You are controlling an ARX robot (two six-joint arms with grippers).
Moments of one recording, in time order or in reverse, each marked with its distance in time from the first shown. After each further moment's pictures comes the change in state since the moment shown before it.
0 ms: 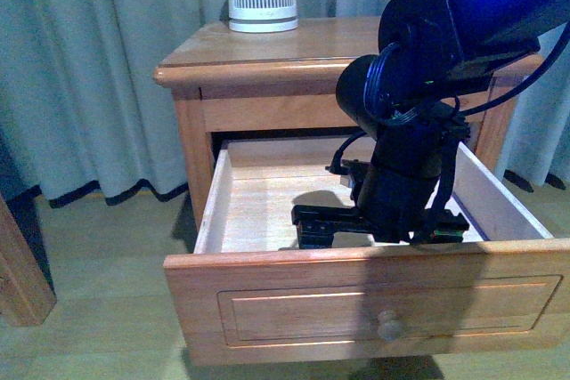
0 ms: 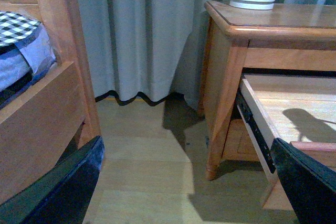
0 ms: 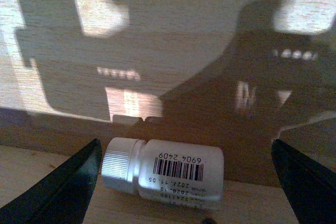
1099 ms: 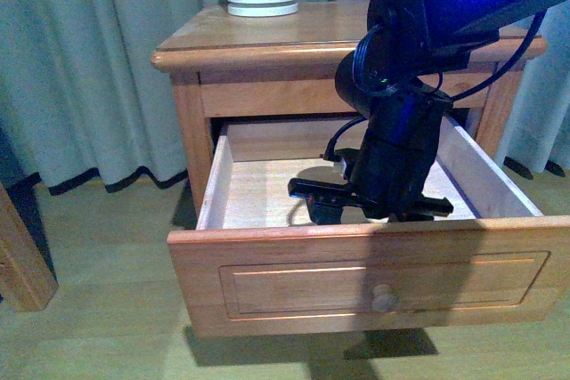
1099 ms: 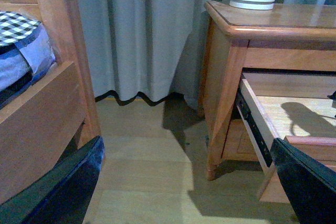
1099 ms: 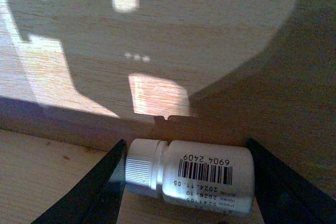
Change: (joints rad) left arm 0.000 0.000 0.000 0.000 0.000 0.000; right arm -0.025 0.178 0.286 -0.212 -0.098 -0.035
